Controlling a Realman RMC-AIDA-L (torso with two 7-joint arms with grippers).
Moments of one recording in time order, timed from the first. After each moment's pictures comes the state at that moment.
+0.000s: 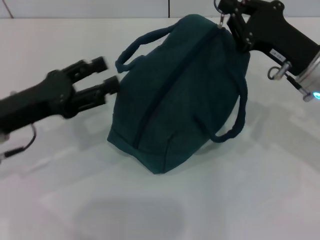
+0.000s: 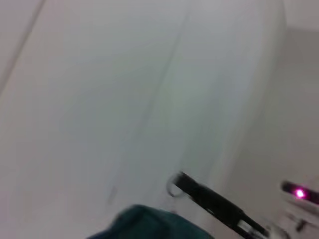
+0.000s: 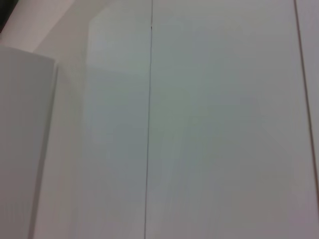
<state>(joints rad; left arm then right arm) -0.34 -2.07 0.75 0.63 1.55 1.78 -1.41 0.55 2.03 -1.75 -0.45 -0.31 -1.28 0.59</state>
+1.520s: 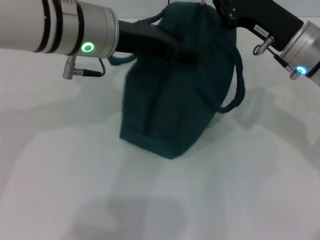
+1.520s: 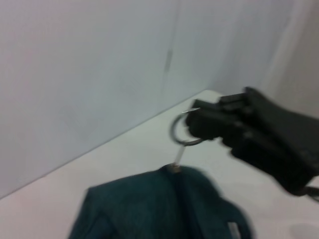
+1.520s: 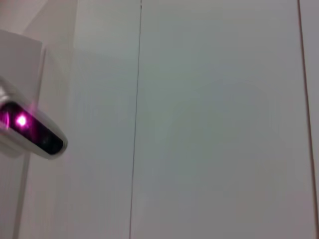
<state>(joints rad) -0.50 -2.09 1.45 1.50 2.14 1.19 -2.51 0.66 2.03 -1.74 -0.43 -0.28 -1.16 0.60</state>
